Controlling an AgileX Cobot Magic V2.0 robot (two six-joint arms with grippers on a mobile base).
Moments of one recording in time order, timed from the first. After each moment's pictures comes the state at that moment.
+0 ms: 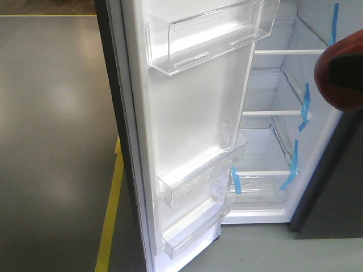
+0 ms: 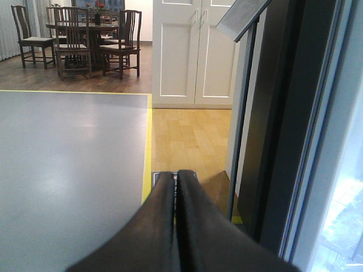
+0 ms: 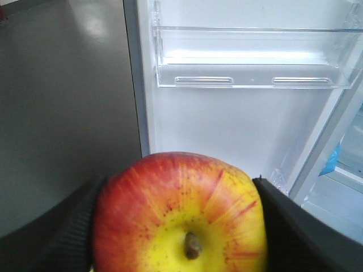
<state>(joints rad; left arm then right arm) -0.02 -0.01 0.03 0.01 0.13 -0.11 0.01 0.93 -1.36 0.63 1.11 -0.63</state>
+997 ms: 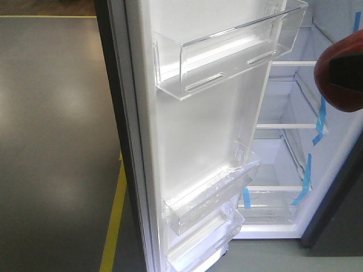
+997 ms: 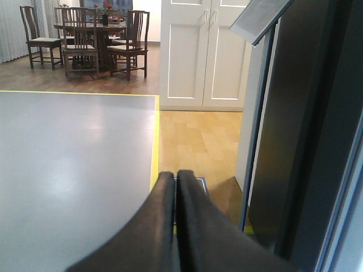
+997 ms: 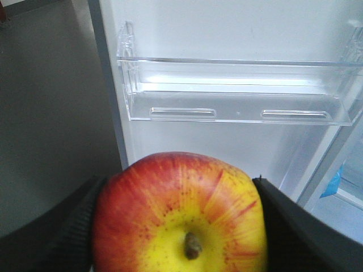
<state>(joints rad) -0.02 -0.01 0.03 0.01 0.13 -0.11 0.01 0.93 -1.36 0.63 1.11 -0.63</state>
